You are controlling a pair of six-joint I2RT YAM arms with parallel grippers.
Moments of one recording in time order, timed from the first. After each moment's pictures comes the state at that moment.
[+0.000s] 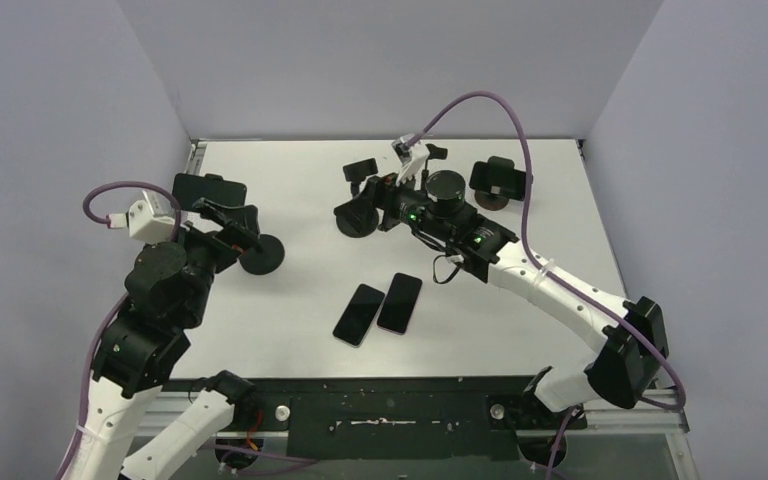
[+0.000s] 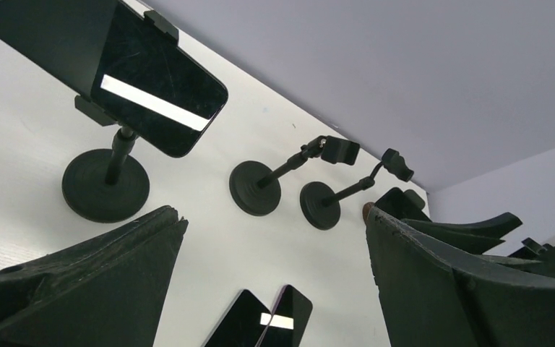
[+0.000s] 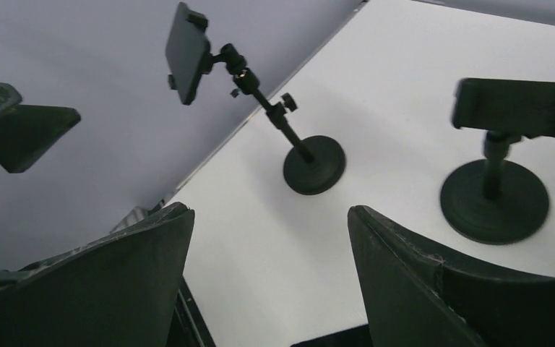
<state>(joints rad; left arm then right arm) -0.46 0.66 1.14 -0.64 -0.49 -0.75 0.77 1.41 1.24 0.05 -0.17 0.44</state>
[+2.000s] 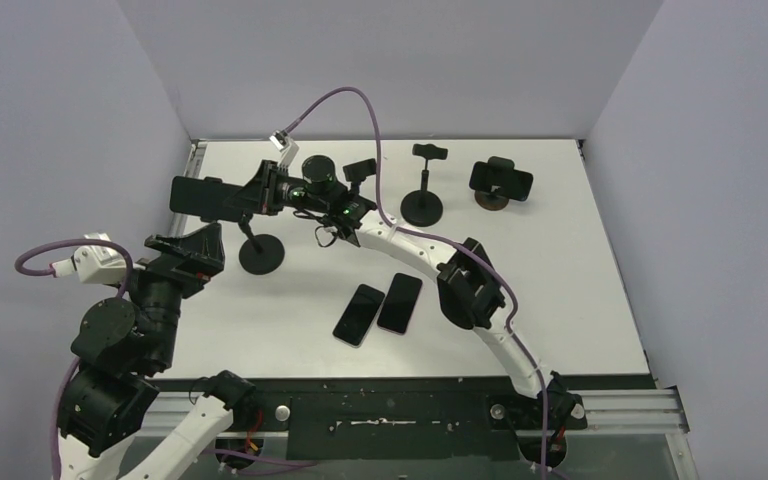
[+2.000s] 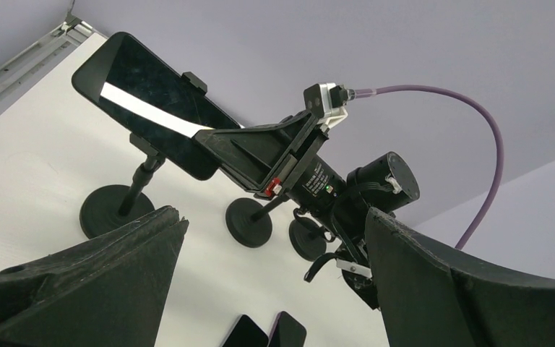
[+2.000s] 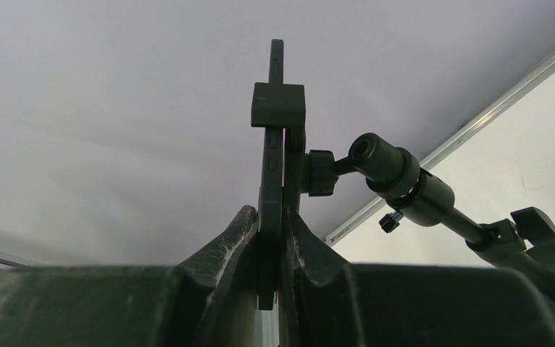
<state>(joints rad) -0.50 0.44 1.12 -0.66 -0.58 -0.70 0.92 2.39 2.21 0.26 -0.48 0.93</state>
